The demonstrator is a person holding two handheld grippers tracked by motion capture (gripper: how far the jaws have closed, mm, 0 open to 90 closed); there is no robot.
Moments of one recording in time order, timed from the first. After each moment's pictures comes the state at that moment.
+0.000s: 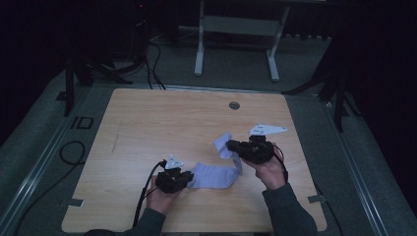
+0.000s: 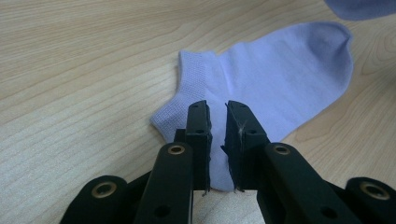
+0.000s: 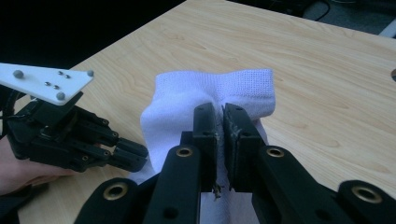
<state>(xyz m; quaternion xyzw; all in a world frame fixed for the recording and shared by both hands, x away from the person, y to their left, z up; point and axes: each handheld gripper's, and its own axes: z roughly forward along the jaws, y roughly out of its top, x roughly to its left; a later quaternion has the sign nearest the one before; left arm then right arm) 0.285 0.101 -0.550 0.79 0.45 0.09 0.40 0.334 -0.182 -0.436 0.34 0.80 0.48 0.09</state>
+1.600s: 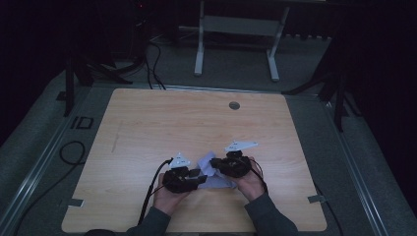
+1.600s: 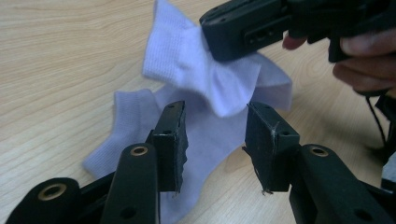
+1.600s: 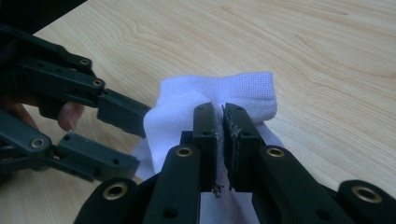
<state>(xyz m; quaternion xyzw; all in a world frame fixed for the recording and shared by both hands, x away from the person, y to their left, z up) 0.284 0.082 -0.533 0.79 0.40 0.04 0.47 0.331 -0.138 -0.508 0.34 0.83 0.44 0.05</state>
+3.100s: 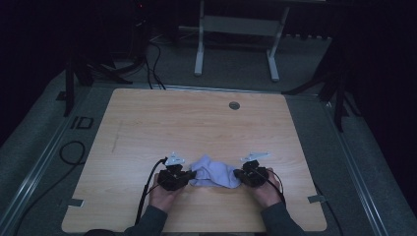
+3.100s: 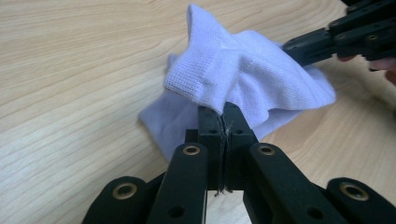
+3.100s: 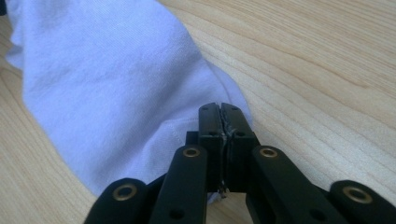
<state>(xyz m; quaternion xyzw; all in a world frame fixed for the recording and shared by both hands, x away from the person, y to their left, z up) 0.291 0.100 -0.544 0.79 0.44 0.06 0.43 0.324 -0.193 -0.549 0.40 0.85 0.32 0.10</state>
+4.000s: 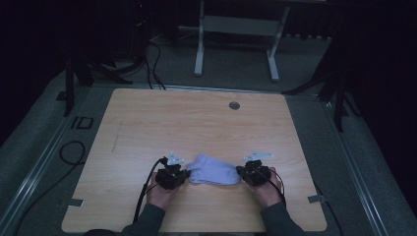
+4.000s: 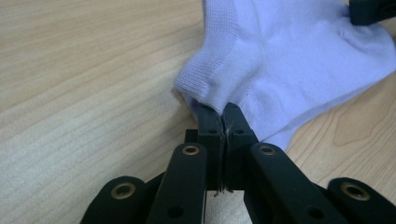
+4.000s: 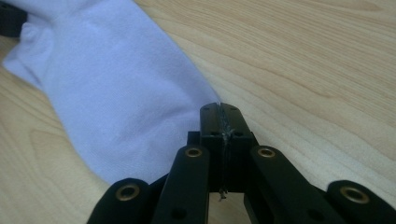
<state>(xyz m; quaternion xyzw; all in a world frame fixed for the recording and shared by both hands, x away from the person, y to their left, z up) 0.299 0.103 -0.557 0.80 0.45 0.10 0.37 0.324 -0.198 -0.546 0.42 0.83 0.34 0.14</state>
